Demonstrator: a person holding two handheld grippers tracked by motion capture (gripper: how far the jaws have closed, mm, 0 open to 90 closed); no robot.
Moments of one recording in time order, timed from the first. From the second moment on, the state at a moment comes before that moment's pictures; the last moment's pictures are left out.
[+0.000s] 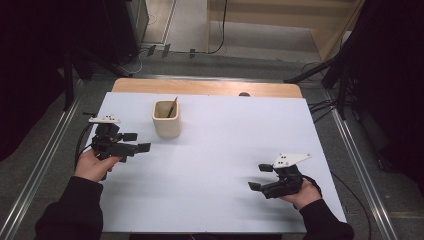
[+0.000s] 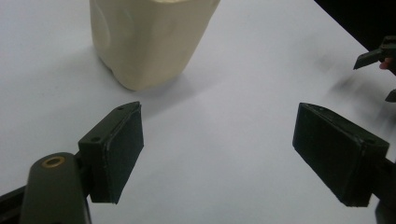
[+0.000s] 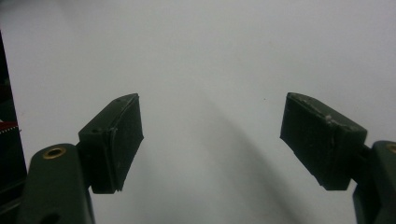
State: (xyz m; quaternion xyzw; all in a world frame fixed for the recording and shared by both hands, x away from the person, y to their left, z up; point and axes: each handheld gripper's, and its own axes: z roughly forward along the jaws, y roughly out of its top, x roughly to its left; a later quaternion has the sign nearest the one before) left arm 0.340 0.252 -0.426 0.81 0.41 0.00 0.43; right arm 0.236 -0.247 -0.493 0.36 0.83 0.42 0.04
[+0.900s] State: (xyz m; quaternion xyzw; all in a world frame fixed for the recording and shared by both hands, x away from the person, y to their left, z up) left arm 0.304 0.240 -0.444 0.84 0.35 -0.01 0.41; right arm 0.236 -0.248 -0.492 0.36 0.83 0.42 0.05
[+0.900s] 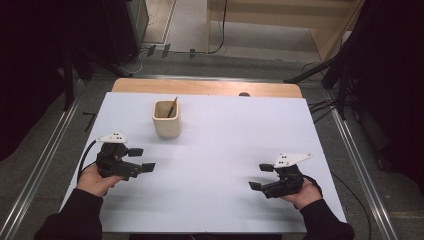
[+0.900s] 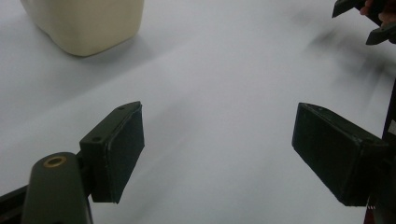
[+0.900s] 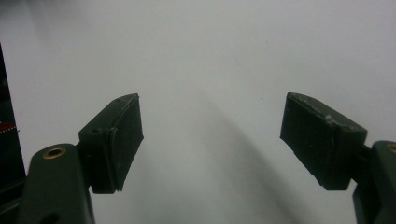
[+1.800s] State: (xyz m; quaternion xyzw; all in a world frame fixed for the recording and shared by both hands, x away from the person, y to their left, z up) left arm 0.272 0.232 -0.455 0.88 0.28 0.02 0.38; right arm 0.236 -0.248 -0.492 0.36 0.83 0.42 0.05
